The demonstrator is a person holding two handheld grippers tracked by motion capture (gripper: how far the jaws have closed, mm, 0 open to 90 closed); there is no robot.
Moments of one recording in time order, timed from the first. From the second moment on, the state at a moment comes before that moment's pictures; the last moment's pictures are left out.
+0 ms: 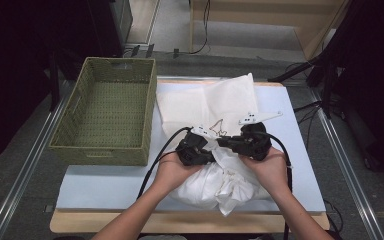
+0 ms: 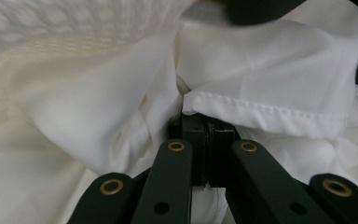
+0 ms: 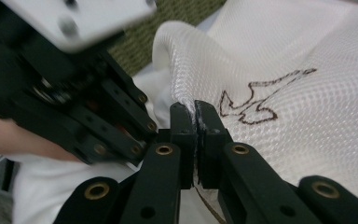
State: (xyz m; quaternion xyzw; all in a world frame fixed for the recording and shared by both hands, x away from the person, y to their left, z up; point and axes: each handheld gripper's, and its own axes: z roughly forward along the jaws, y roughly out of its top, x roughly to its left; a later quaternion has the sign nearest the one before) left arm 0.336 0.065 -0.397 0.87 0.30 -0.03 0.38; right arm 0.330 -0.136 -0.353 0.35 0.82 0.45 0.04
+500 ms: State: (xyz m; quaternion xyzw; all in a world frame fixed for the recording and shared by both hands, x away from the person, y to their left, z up) left arm 0.324 0.102 -0.350 0.86 0.29 -0.04 0.41; right arm 0.335 -0.133 -0.365 0.35 0.83 0.44 0.04
